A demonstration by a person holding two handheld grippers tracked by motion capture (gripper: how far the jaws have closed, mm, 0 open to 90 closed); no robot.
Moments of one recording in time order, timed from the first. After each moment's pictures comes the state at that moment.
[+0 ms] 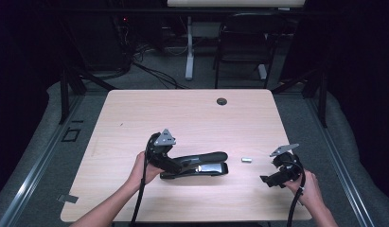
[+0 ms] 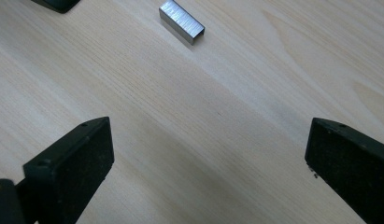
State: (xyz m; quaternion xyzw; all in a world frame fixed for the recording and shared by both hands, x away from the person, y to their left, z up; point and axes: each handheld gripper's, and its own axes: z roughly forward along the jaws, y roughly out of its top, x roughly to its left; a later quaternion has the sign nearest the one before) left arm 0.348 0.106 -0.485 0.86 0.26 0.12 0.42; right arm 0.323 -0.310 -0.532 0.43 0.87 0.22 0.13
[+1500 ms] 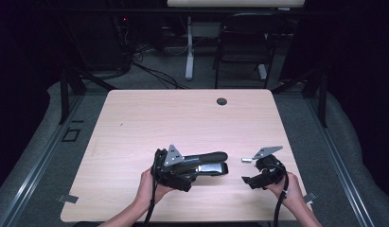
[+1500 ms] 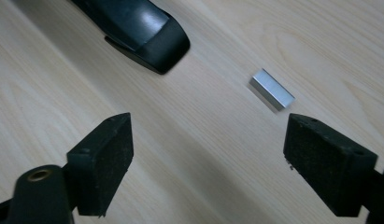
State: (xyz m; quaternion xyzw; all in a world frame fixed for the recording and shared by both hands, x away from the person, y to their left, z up) left arm 0.294 0.079 -0.489 0.85 0.29 0.16 0.40; right arm 0.311 -0.253 -0.520 0.39 0.87 0.26 0.12
